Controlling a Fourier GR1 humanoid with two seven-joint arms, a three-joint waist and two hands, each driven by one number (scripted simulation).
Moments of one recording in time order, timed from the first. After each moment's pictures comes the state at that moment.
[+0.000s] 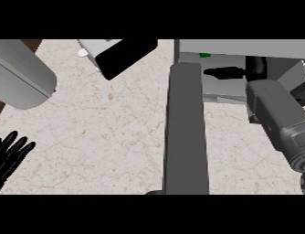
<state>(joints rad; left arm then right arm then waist) 0.21 0.05 0.40 -1.96 0.56 -0.90 0.21 -1.07 -0.27 -0.37 -0.11 0.20 -0.25 -0.68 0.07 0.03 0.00</state>
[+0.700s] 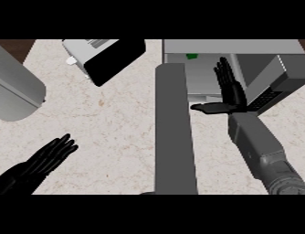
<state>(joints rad) 0.18 0.00 0.25 -1.85 0.32 -0.99 0.11 -0.86 -0.13 -0.43 -0.16 0.09 0.10 -0.84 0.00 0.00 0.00</state>
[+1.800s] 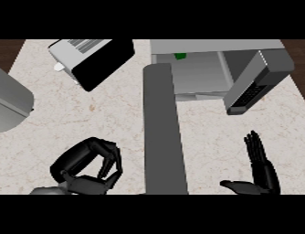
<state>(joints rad) -0.01 0.00 -0.05 -1.58 -0.17 -0.75 -0.17 -0.14 -0.11 -0.29 -0.60 0.09 0.19 -0.95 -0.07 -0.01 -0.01</state>
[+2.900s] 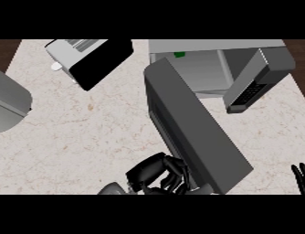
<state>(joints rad) -0.24 0.01 -0.69 -1.19 -0.10 -0.17 -0.29 0.44 -0.23 -0.15 -1.54 -0.23 0.45 -0.70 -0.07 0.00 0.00</state>
